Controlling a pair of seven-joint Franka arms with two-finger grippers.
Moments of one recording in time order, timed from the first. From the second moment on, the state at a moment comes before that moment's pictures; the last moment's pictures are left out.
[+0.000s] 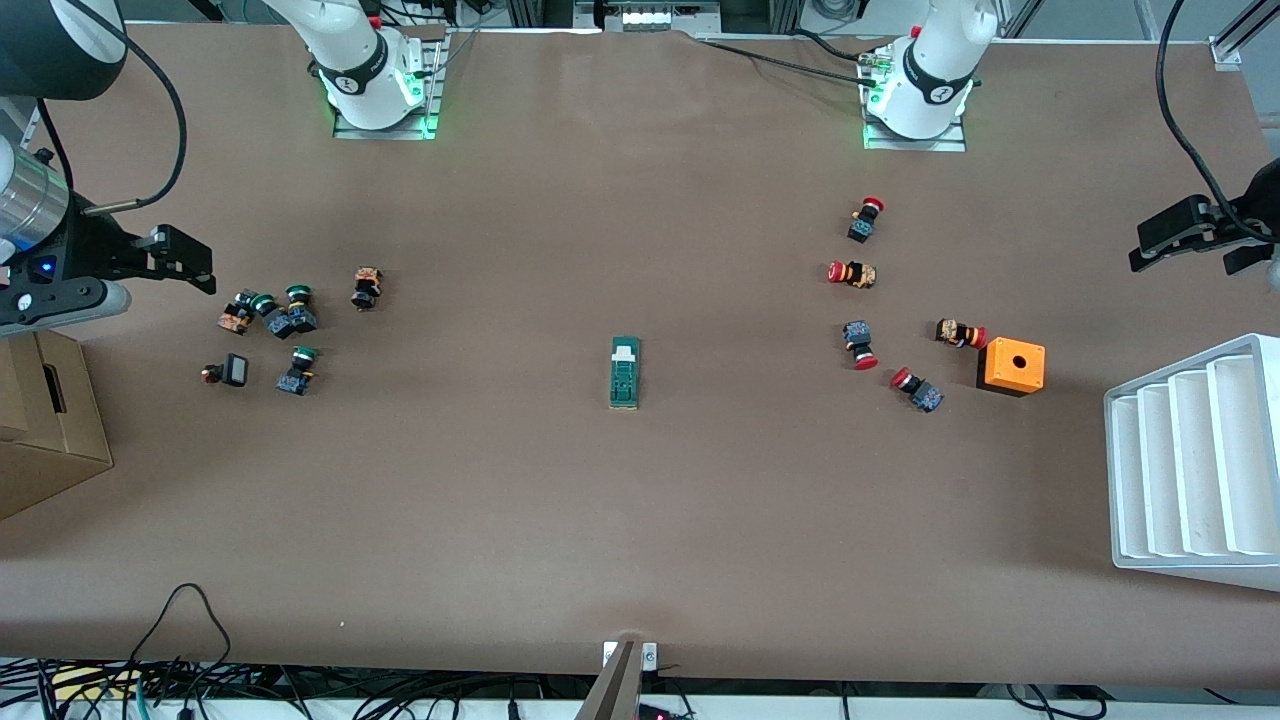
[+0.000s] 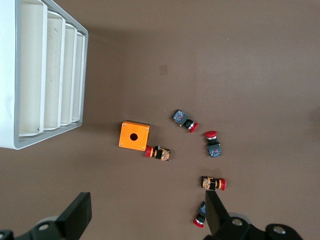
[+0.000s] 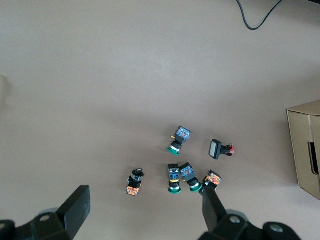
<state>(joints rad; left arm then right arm) -0.05 0.11 0.10 -1.40 -0.02 1.49 0.06 0.04 0.12 0.02 -1.54 -0.03 1.66 -0.18</state>
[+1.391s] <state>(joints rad) -0.16 0.16 -0.15 -1.42 -0.06 1.63 -0.38 0.04 0.12 0.00 -1.53 -0.03 1.64 -0.18</state>
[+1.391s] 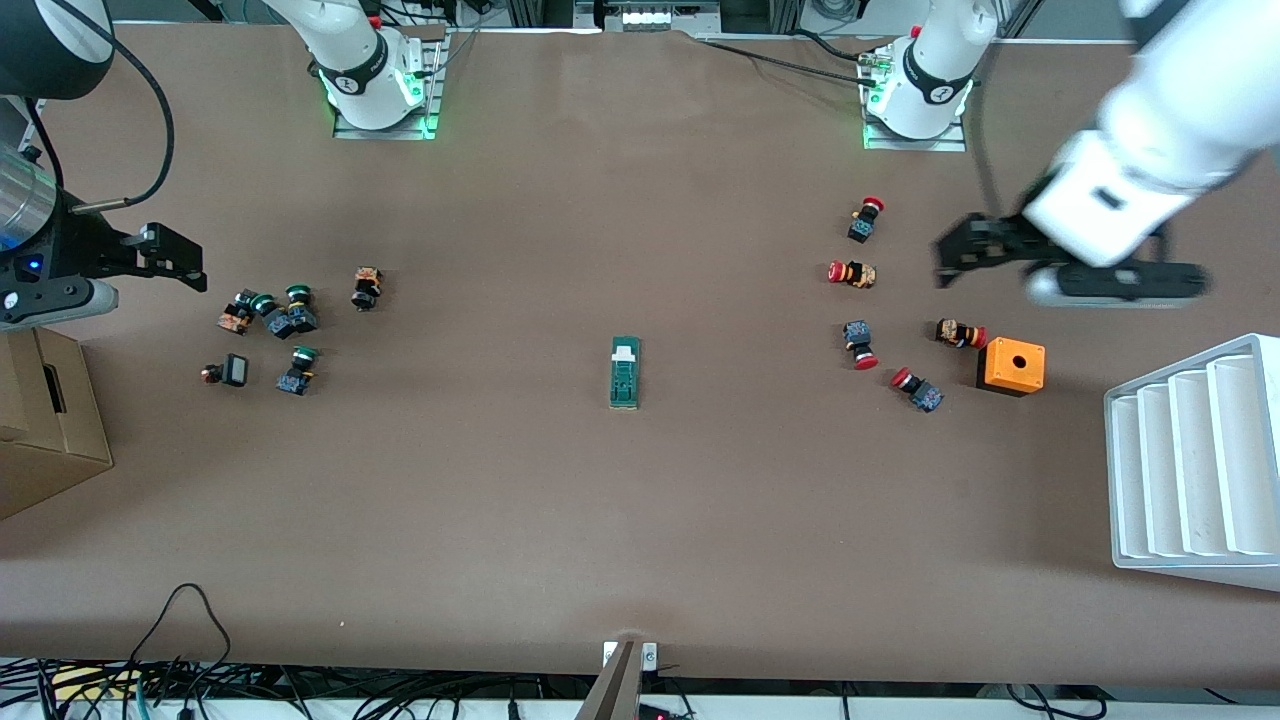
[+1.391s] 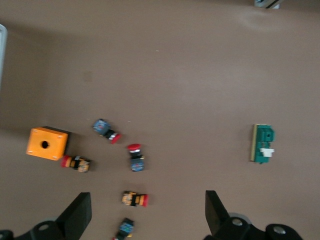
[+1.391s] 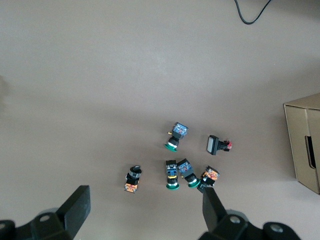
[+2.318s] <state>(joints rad) -0.39 0.36 -0.39 -1.56 0.34 2.06 -1.21 0.03 0.12 -0.01 -1.53 -0.03 1.64 -0.18</state>
